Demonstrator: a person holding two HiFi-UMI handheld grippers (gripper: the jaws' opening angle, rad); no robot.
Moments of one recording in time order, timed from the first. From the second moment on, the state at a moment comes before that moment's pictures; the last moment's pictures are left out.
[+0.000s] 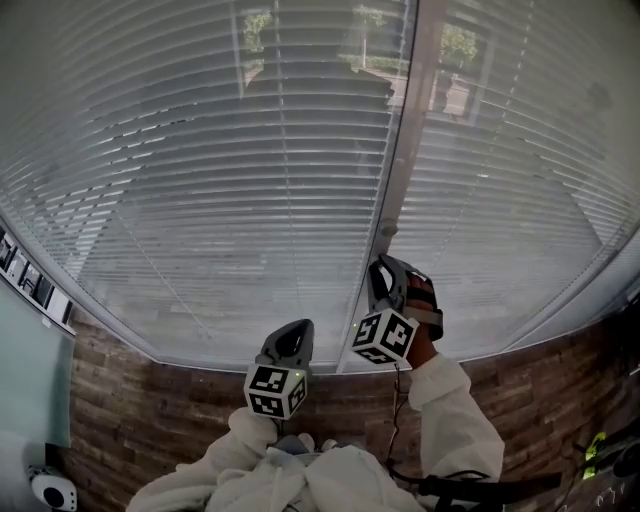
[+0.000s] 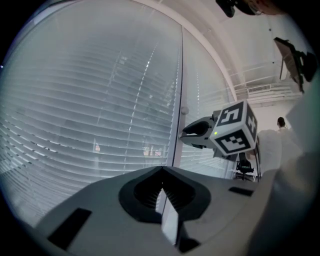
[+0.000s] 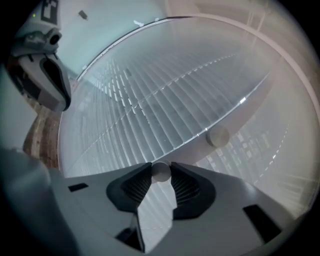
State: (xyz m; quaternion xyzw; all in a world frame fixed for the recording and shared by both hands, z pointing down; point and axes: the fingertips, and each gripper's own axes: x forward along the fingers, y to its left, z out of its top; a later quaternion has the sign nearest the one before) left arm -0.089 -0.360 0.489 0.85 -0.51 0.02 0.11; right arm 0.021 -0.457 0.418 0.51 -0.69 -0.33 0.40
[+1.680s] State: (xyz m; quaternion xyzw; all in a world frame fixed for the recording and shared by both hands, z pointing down) left arm -0.078 -0.353 0.501 0.86 -0.50 0.04 0.11; right arm 0.045 -0.462 0.413 0.60 -0.76 0.19 -0.13
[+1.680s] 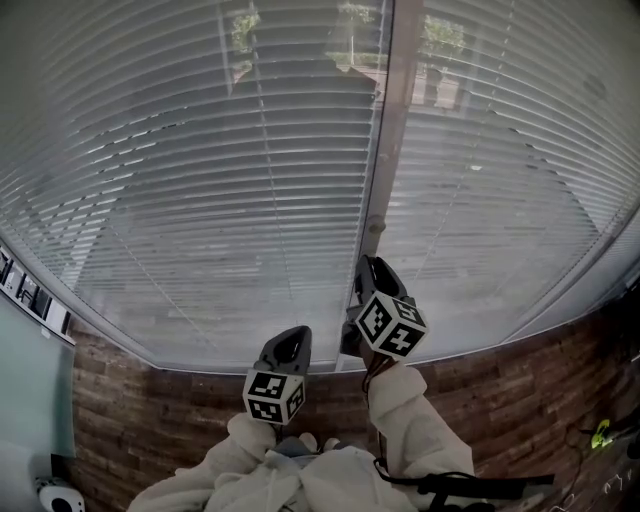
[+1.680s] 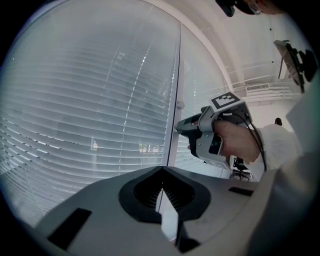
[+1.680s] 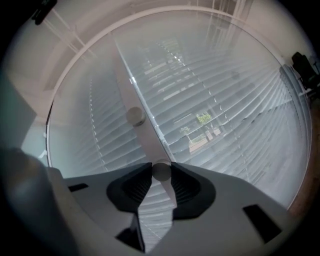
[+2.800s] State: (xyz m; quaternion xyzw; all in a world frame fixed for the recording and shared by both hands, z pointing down) left arm -0.066 -0.371 0.504 0.85 -0.51 0.04 0.12; right arm 0.052 -0.462 0.422 0.43 -0.61 0.47 -0.47
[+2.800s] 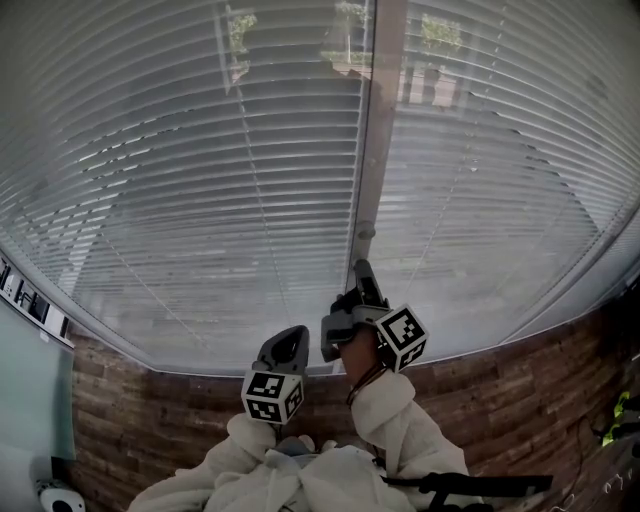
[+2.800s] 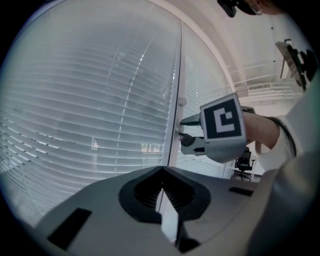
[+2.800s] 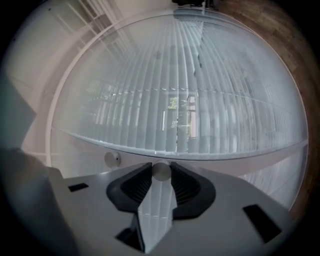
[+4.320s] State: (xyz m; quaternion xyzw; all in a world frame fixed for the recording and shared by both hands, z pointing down) left arm -0.066 -0.372 0.507 0.85 -0.51 0.04 0.11; right arm 0.018 -0.458 0.425 -0.40 0.53 0.55 -0.51
